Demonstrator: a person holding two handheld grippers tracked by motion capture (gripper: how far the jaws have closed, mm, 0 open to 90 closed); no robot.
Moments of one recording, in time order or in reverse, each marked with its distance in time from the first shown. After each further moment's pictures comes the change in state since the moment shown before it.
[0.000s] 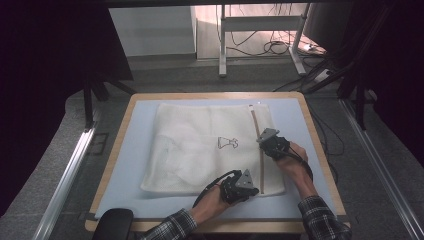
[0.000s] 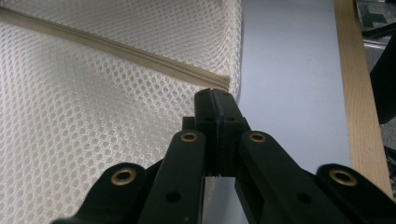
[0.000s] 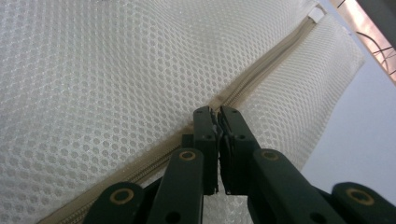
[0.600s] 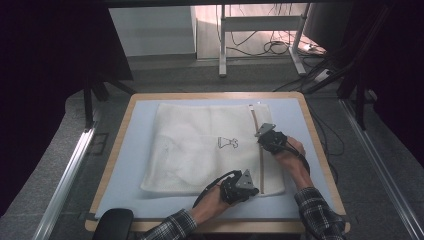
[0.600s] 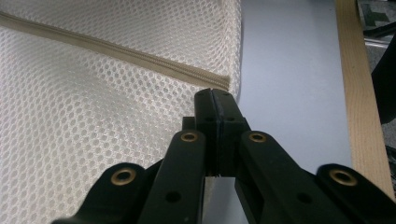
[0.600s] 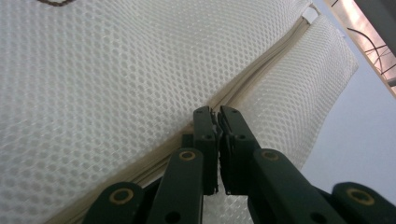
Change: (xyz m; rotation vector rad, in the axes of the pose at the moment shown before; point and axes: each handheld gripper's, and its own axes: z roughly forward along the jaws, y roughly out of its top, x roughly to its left) left arm -0.001 0.000 0.000 0.001 0.004 0.002; right arm -0.013 0.008 0.018 0.023 -0.021 -0.009
